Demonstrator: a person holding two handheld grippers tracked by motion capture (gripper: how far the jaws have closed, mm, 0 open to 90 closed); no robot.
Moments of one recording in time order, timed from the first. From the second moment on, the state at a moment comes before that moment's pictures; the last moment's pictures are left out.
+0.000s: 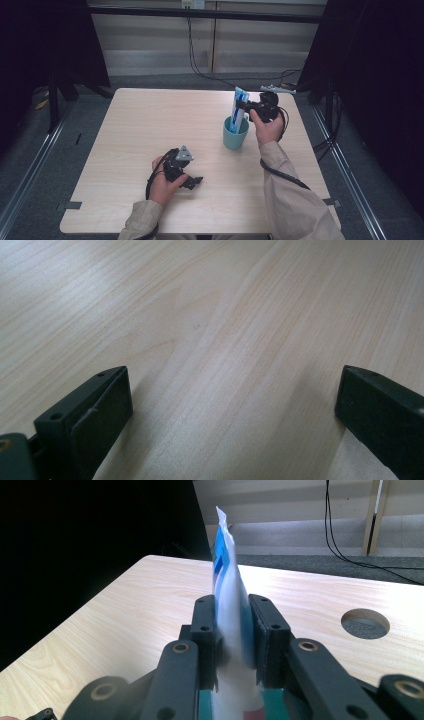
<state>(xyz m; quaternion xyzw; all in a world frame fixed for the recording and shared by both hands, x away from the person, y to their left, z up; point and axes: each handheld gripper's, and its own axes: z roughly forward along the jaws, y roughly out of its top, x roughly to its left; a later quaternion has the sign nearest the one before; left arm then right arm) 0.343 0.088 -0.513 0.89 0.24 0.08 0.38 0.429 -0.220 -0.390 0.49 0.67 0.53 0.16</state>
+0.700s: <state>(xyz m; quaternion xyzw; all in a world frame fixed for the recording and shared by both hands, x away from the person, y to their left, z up) 0.342 0.088 -0.513 0.89 0.24 0.08 0.38 0.428 -0.228 -0.395 0.50 0.66 0.54 0.15</state>
